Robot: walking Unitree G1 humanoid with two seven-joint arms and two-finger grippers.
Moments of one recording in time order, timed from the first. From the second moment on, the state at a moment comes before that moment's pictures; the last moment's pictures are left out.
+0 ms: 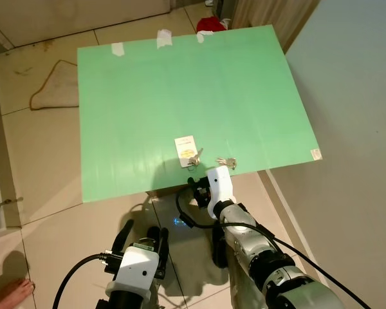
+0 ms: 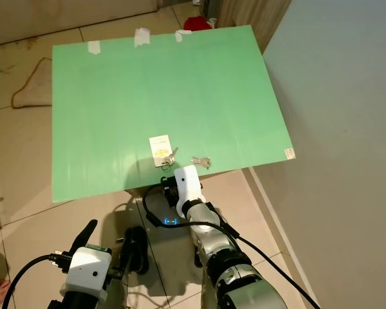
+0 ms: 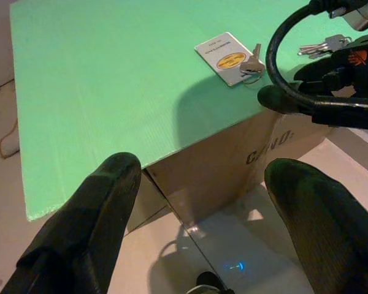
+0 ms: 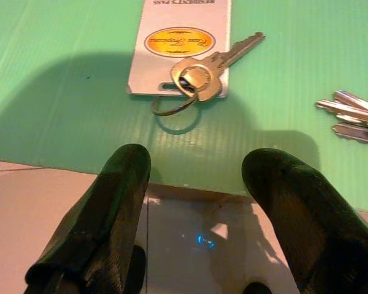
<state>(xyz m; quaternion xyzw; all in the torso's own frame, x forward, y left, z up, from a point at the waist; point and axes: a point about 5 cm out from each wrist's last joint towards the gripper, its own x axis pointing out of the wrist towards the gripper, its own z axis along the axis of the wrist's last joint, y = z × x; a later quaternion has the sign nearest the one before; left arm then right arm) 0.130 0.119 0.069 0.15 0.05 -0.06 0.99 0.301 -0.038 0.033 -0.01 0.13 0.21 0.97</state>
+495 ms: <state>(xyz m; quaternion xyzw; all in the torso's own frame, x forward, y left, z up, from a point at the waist) 0.140 0.125 0.067 0.14 0.06 -0.04 0.99 0.310 -0.048 0.037 0.06 0.15 0.17 0.97</state>
